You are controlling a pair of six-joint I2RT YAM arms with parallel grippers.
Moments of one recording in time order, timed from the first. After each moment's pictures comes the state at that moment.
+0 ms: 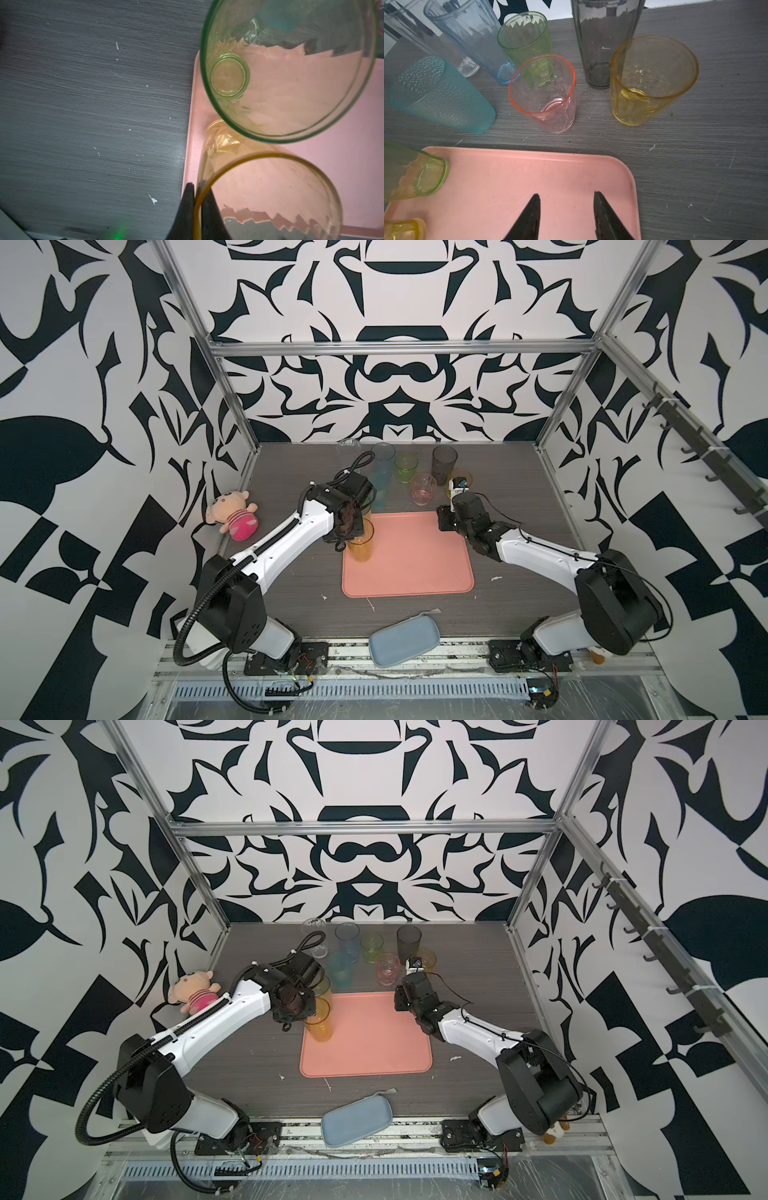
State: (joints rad) left arm -0.61 1.50 1.27 -1.09 -0.19 -0.69; right arm 0.55 1.45 0.78 0.02 0.21 0.42
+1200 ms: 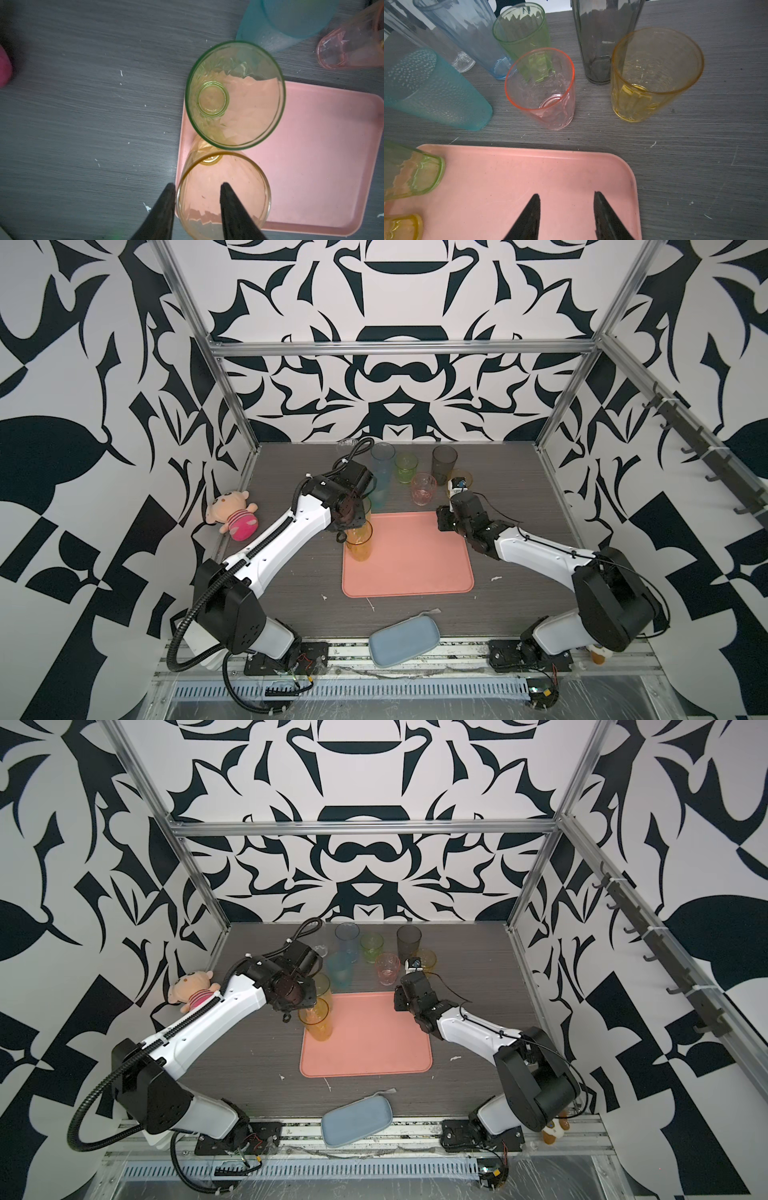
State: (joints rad) left arm -0.61 1.49 1.40 -1.11 -0.23 -0.69; right arm 0.55 1.47 0.80 -0.01 0.20 0.42
